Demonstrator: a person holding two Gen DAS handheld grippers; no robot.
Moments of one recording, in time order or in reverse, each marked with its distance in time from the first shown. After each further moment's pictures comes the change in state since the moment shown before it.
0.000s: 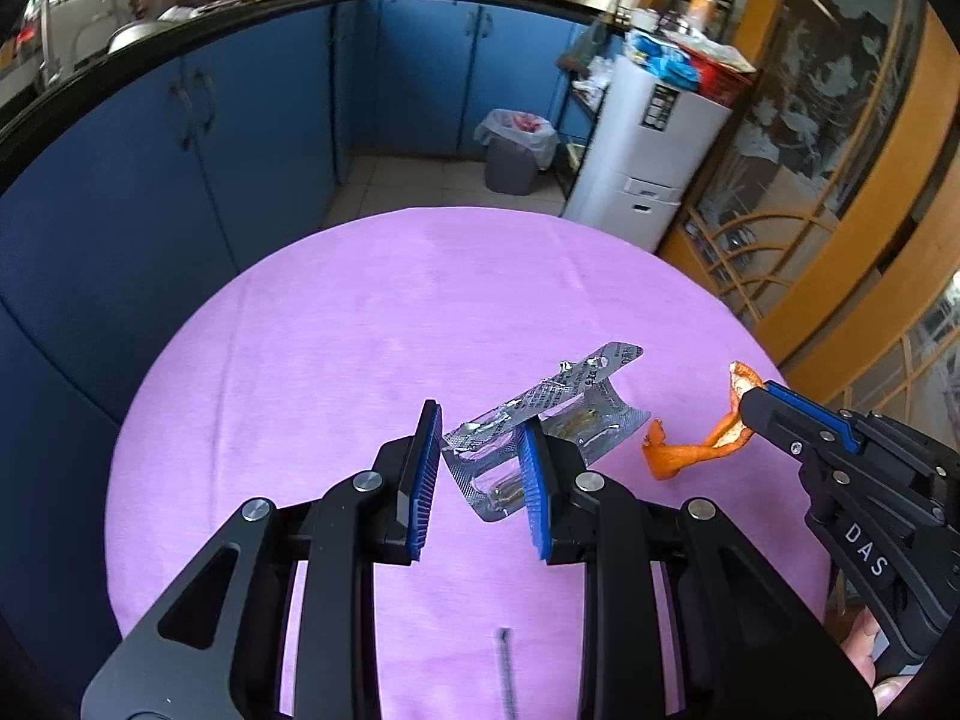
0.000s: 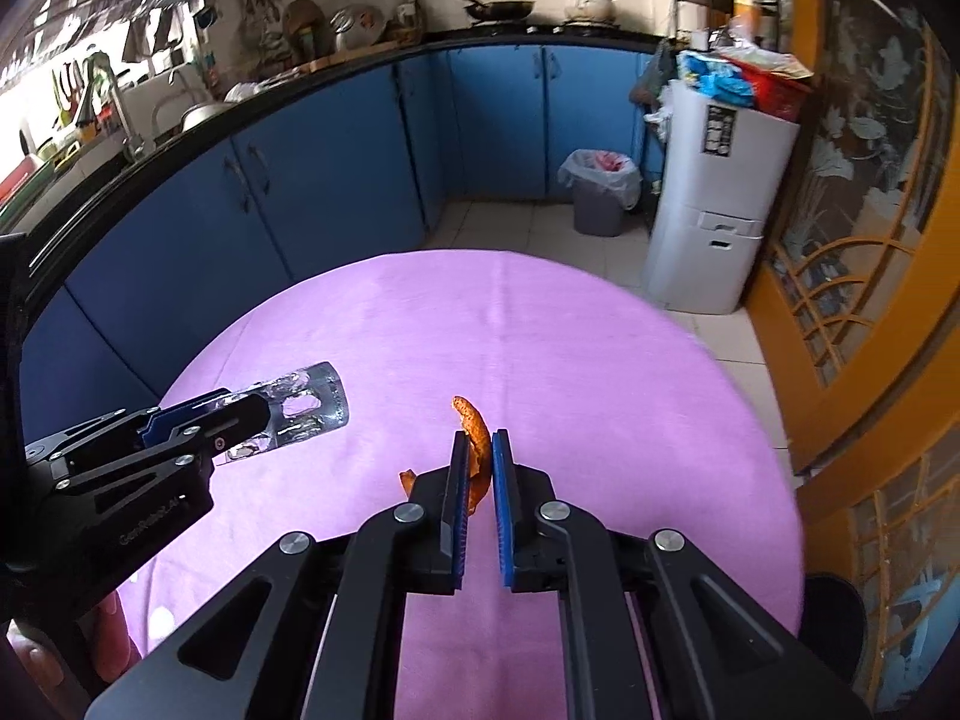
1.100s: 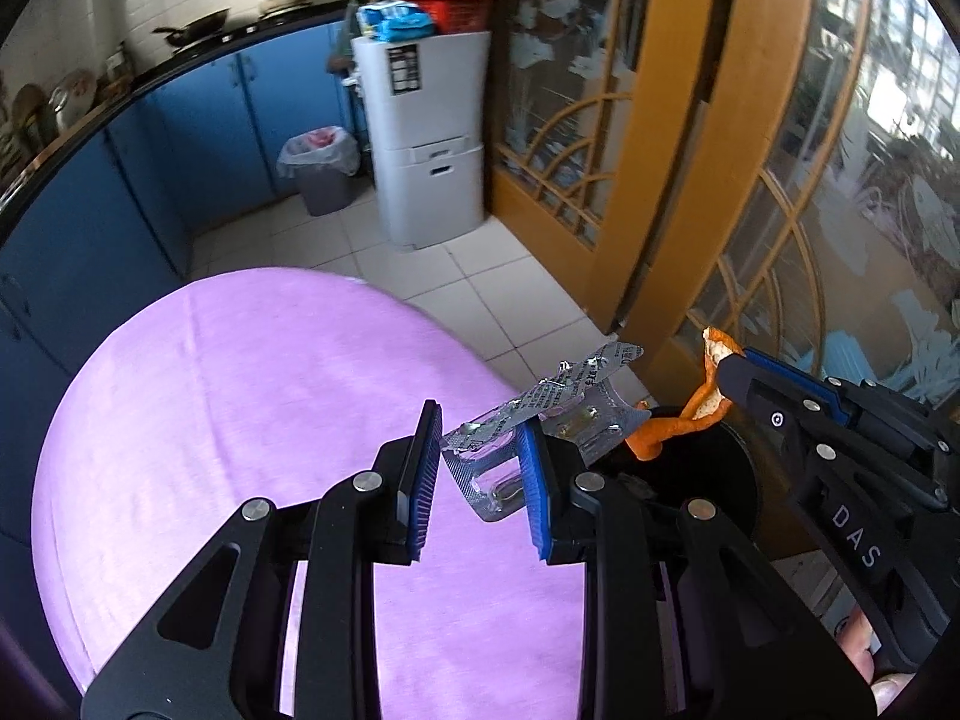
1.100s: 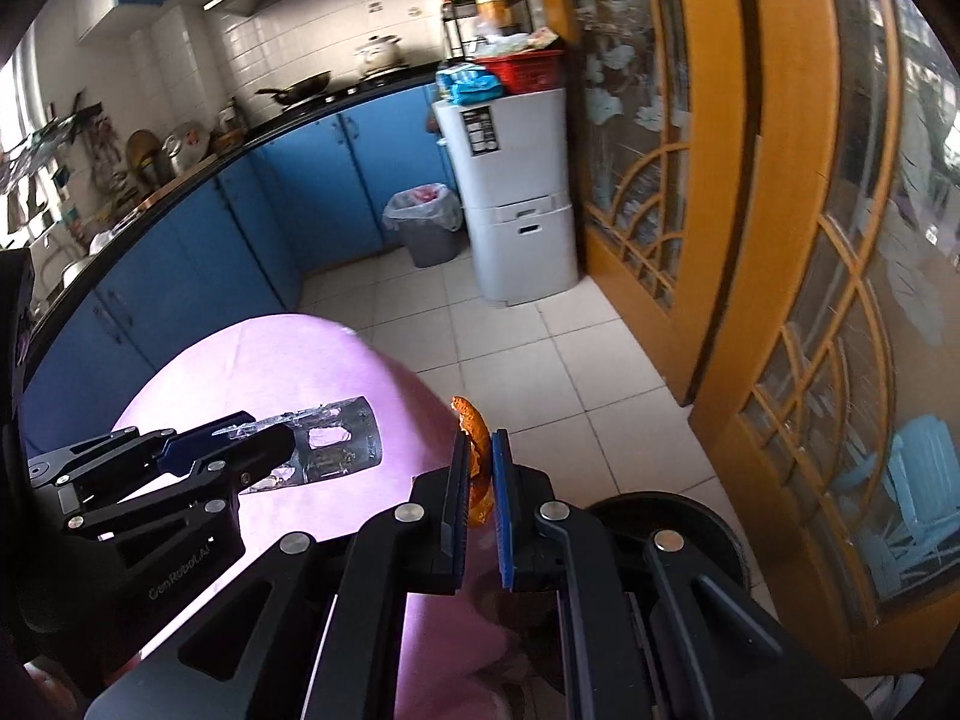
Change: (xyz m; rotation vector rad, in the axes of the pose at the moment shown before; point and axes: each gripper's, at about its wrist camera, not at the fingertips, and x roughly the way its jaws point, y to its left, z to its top) left arm 0.013 -0.277 -0.026 0.423 0.036 -0.161; right arm -0.105 -0.215 -0.086 0.339 -0.117 -0.186
